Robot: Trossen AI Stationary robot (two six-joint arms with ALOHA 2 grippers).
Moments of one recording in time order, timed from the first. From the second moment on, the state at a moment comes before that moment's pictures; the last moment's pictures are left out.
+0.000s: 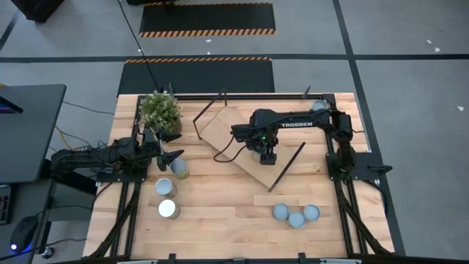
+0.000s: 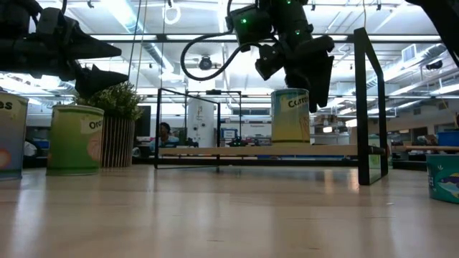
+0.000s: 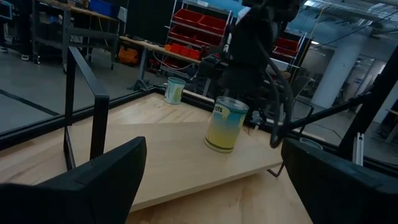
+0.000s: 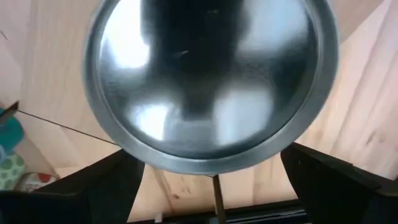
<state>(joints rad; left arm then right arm) 0.04 0.04 0.02 0.06 -0.25 -0.28 -0.11 1.99 1.75 -1.57 0.06 0.06</state>
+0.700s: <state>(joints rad) 0.04 0.04 0.02 0.06 -0.25 -0.29 0.07 1.92 1.75 -1.39 0.46 0.05</state>
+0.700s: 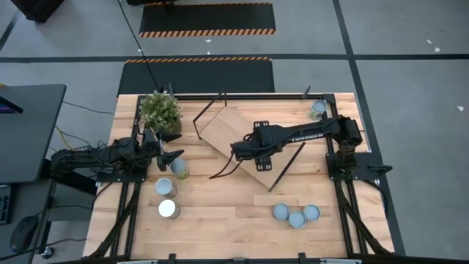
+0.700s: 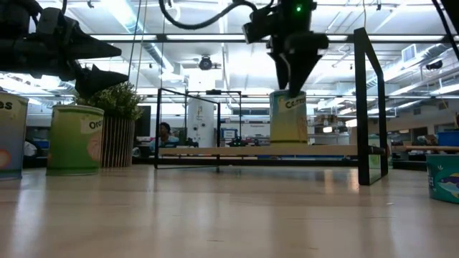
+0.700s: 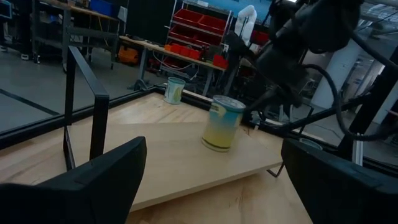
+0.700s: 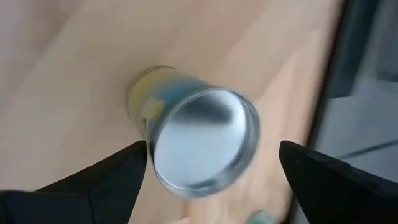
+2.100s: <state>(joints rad) 0.04 0.04 0.02 0.05 -0.25 -0.30 0.08 1.78 1.42 -0.98 0.69 -0.19</state>
